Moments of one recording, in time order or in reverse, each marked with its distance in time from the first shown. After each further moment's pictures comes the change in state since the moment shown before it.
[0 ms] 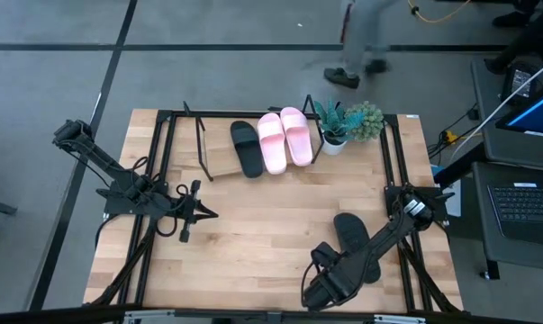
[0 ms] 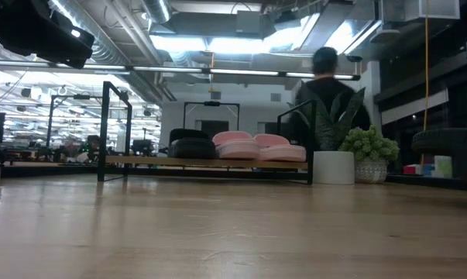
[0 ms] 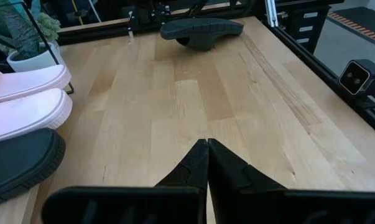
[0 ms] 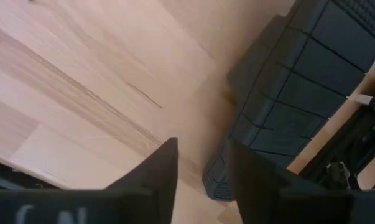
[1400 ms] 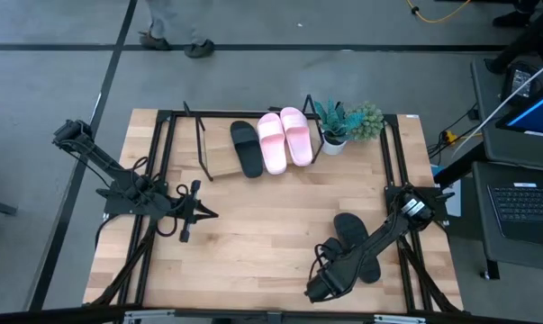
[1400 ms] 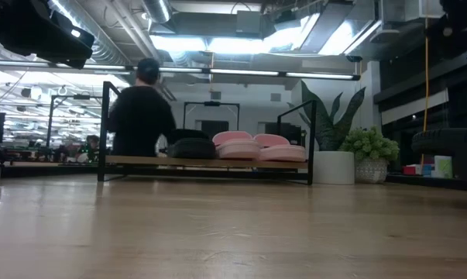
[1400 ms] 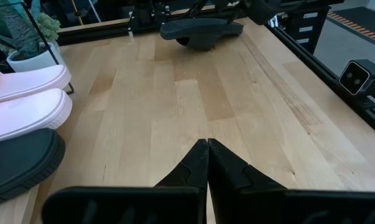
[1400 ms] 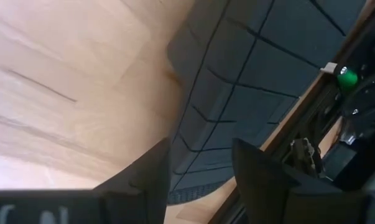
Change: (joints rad) left arm -0.001 0.000 0.000 0.001 0.000 0.000; right arm -0.009 -0.002 -0.206 0.003 -0.123 0.000
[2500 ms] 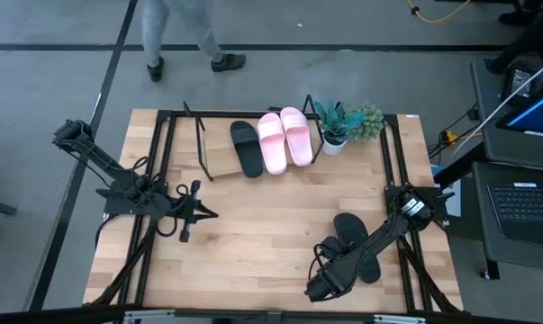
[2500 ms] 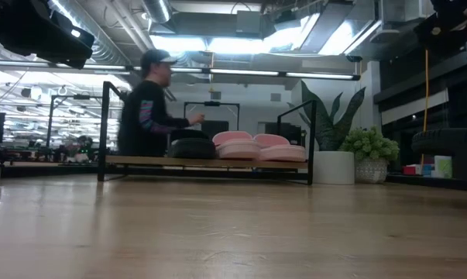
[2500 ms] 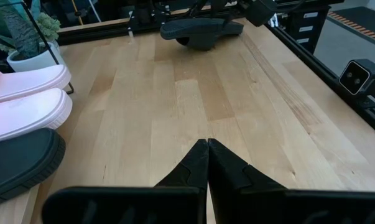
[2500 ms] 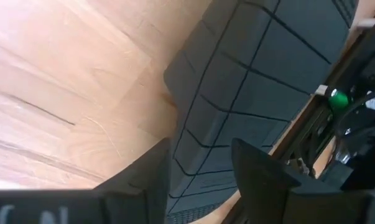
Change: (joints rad) left arm 0.000 0.000 0.000 -0.001 0.000 0.000; right arm -0.006 0.001 -0.005 -0.003 0.079 -0.019
